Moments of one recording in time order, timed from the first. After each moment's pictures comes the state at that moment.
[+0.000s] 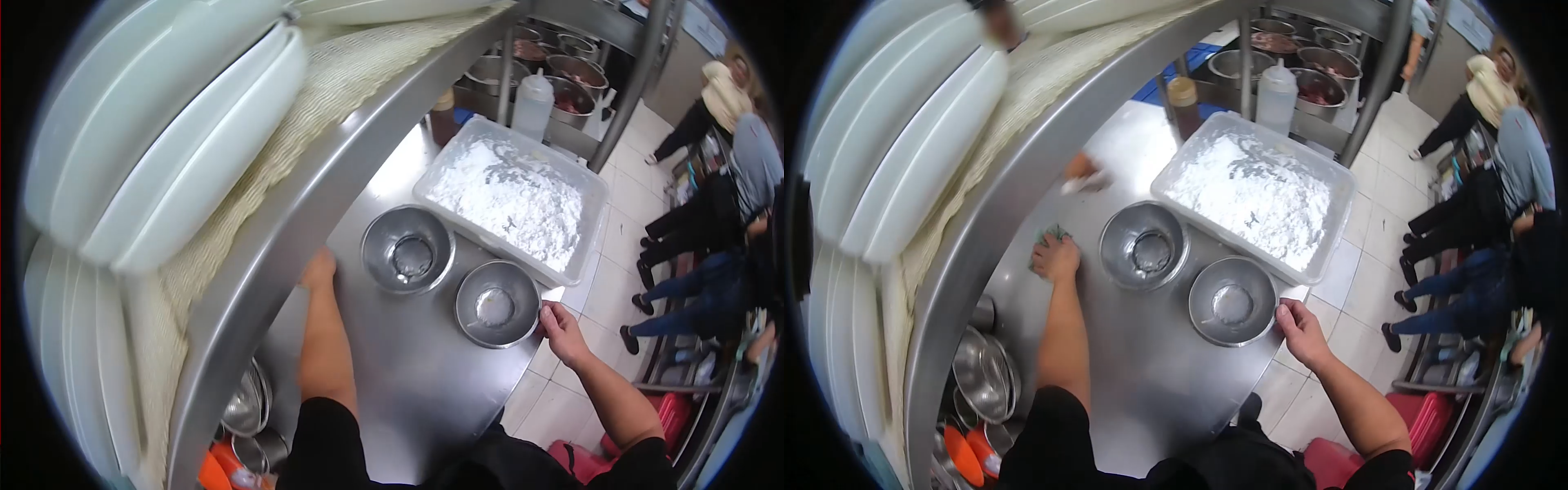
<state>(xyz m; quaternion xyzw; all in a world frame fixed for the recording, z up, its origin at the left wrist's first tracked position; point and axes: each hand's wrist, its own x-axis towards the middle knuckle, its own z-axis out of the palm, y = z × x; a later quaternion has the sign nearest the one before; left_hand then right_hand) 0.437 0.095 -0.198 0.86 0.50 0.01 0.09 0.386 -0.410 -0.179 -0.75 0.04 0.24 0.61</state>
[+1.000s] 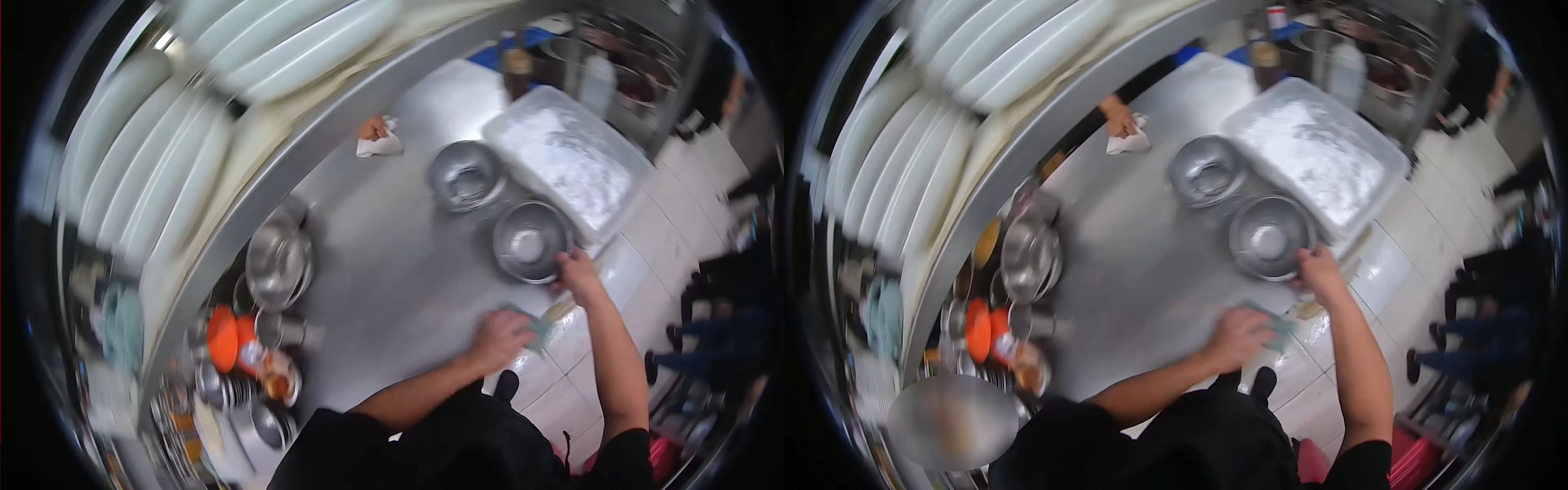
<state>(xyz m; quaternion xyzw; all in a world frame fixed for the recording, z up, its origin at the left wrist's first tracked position) 0.216 -0.263 -0.209 0.93 -0.10 0.17 0.32 0.415 -0.390 -0.165 -0.76 0.04 0.31 0.57</state>
